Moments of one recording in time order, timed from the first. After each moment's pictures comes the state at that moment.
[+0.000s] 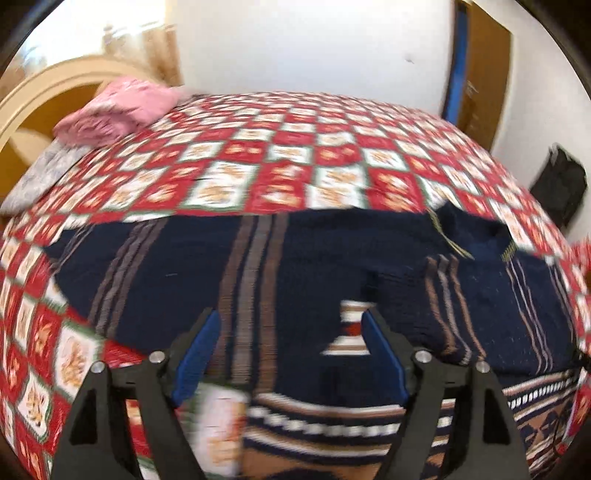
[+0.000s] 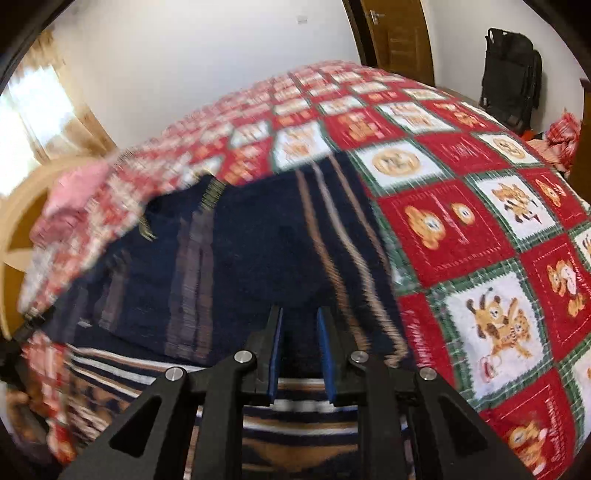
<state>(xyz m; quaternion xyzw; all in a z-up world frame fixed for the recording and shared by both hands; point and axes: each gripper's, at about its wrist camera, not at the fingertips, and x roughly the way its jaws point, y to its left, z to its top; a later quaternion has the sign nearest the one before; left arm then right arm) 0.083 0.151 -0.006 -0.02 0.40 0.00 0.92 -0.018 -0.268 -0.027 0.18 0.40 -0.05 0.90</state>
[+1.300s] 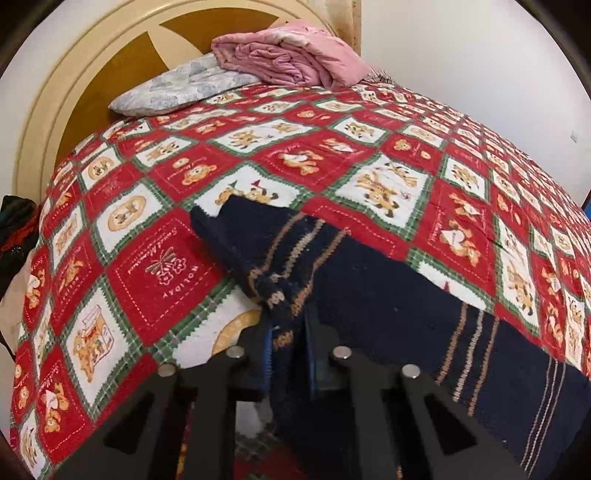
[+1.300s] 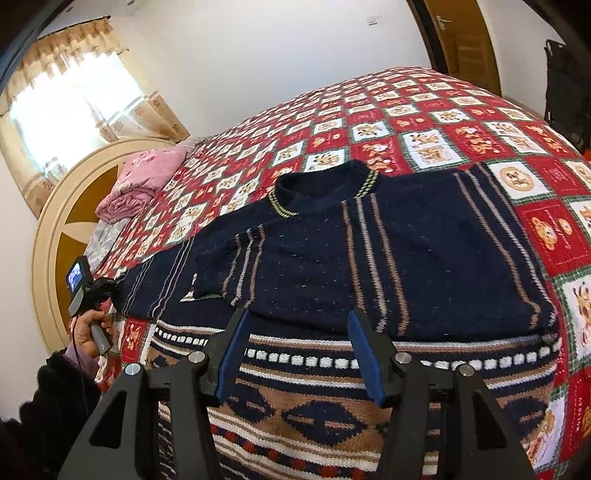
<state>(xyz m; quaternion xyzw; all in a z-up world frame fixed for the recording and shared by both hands) 0.178 0.382 -0.052 -0.13 0.41 0.25 0.87 -0.020 -0.160 -0.002 0.18 0.39 0.07 0.90</state>
